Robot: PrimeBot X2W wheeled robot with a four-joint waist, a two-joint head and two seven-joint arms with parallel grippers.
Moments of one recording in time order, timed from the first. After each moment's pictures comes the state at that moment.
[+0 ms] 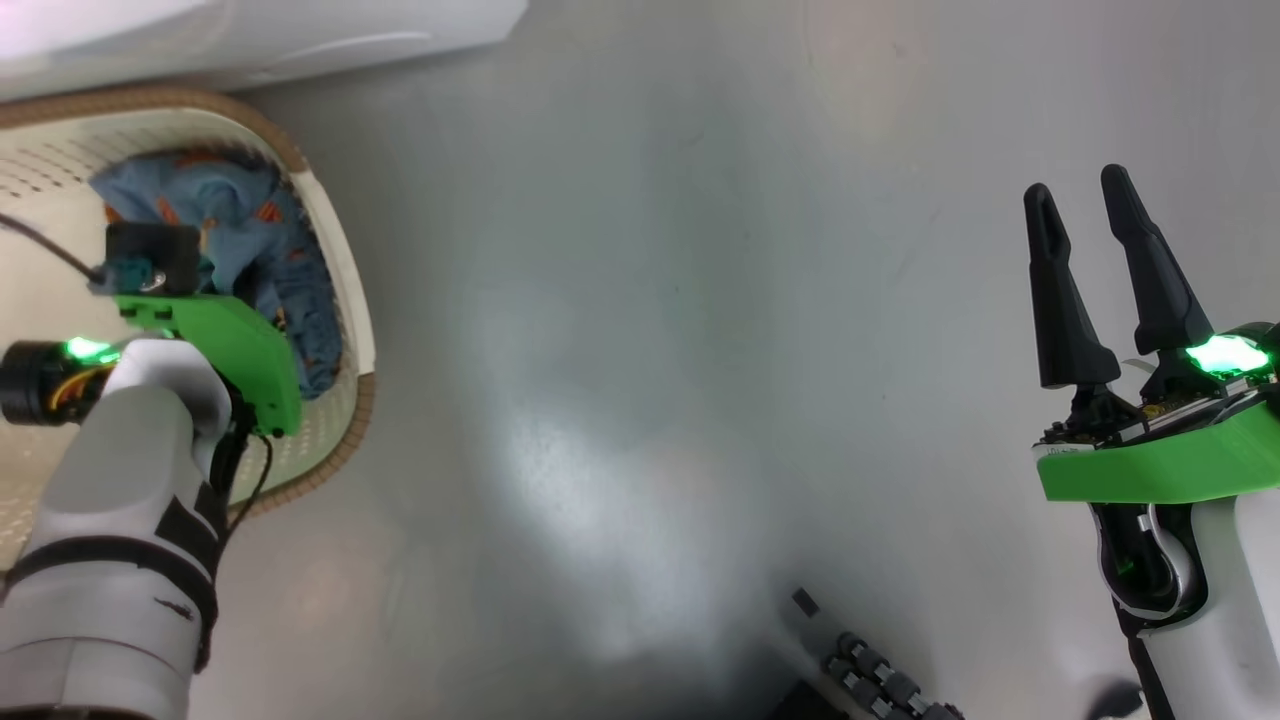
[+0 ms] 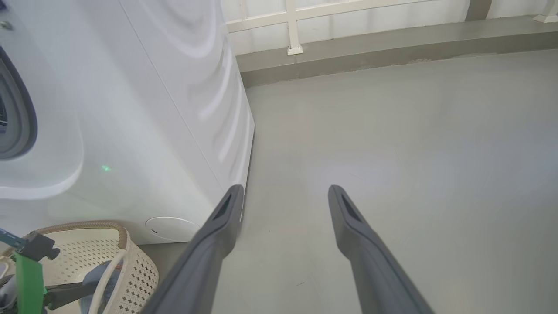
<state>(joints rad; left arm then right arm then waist) -1.04 0.13 -0.18 1.30 -0.11 -0.04 -0.17 -0.37 -0.23 0.08 -0.02 0.54 0.13 -0.26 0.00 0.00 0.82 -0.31</state>
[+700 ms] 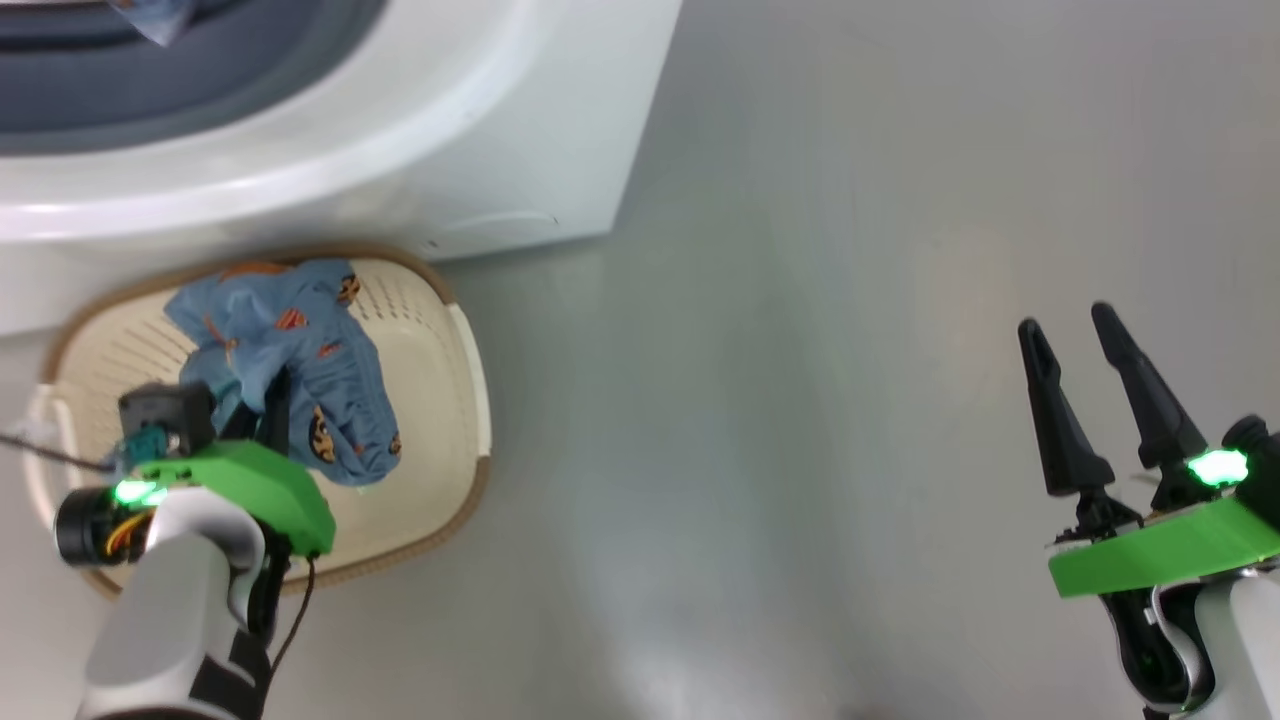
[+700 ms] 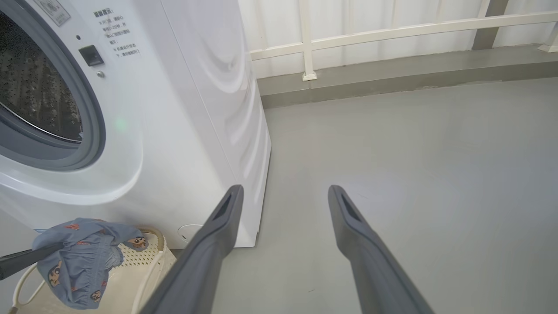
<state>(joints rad) -0.69 0.11 -0.06 0.96 -0.20 -0.04 -0.25 -0.23 -0.28 0.08 0.06 0.50 0.13 -0.26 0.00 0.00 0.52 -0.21</state>
